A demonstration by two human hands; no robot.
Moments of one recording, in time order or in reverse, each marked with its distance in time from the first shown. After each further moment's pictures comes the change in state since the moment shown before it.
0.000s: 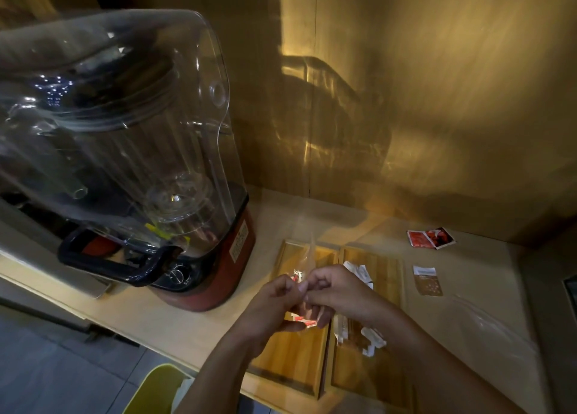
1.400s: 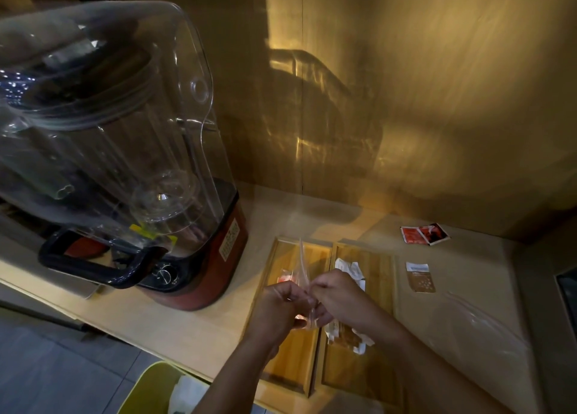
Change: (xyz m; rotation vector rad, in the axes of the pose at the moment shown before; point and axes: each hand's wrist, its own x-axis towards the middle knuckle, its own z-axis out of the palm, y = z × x) left_hand 0.017 -0.015 0.030 0.028 0.192 0.028; right_hand -0.007 0.007 -0.003 -0.074 0.186 0.159
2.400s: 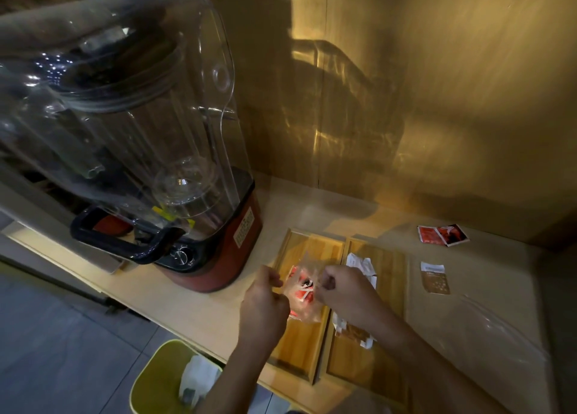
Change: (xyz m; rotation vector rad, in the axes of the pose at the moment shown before) left_hand -0.018 -0.014 -0.012 0.564 0.430 0.200; right_hand 0.001 0.011 0.006 -0.374 0.130 -0.145
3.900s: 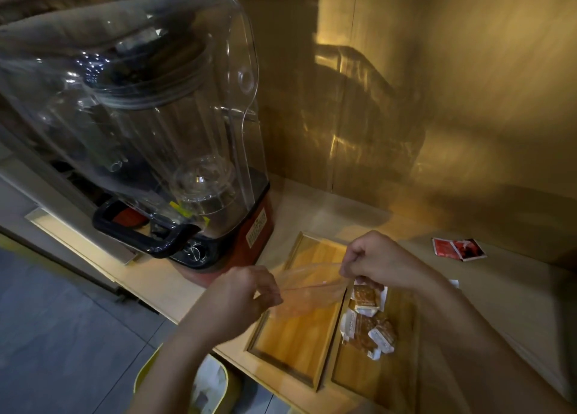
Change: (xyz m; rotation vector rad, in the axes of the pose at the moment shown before) left_hand 0.010 0.022 -0.091 0.334 -0.351 0.340; right_hand 0.019 -0.035 -0.073 0.025 -0.229 -0.043
